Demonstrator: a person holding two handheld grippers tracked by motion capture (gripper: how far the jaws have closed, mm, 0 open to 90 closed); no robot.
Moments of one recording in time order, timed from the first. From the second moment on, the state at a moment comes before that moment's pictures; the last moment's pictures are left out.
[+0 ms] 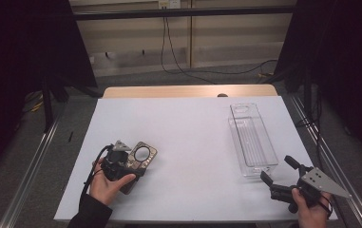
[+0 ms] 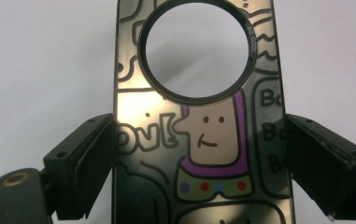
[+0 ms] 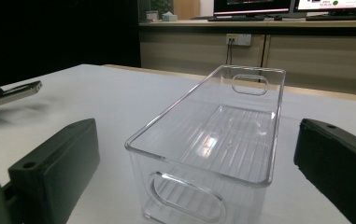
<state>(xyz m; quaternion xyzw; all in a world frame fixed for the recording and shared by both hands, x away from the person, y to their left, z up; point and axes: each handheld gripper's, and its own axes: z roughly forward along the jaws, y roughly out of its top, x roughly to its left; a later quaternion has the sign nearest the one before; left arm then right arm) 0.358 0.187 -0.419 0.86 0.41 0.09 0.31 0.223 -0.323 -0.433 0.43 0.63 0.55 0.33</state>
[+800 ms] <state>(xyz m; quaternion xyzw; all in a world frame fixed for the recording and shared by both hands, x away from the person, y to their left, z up) 0.341 0.190 -0.402 0.81 0.34 0.16 0.45 0.223 -0.323 -0.432 0.43 0.63 0.55 0.33</state>
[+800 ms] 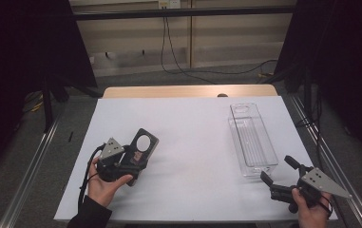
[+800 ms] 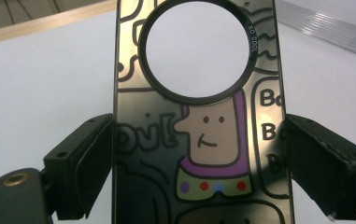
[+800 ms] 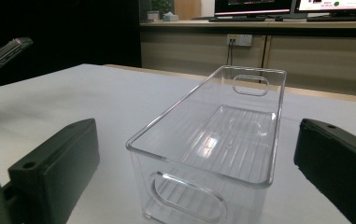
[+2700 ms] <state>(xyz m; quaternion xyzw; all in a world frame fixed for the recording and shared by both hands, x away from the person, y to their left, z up) 0.345 0.103 -0.399 0.80 0.15 0.06 0.58 0.276 -0.244 -0.391 0.30 0.71 0.61 0.18</state>
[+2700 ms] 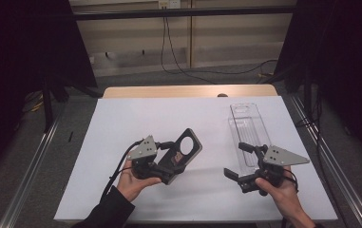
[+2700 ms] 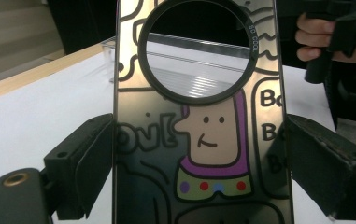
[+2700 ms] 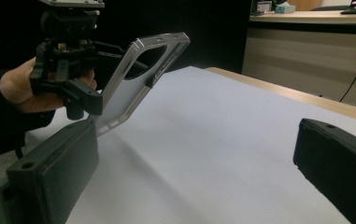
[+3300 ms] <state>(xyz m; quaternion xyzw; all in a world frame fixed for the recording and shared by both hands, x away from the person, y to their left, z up) 0.336 0.111 -0.391 0.80 0.12 0.02 0.58 0.297 -0.212 -0.378 0.26 0.72 0.62 0.16</state>
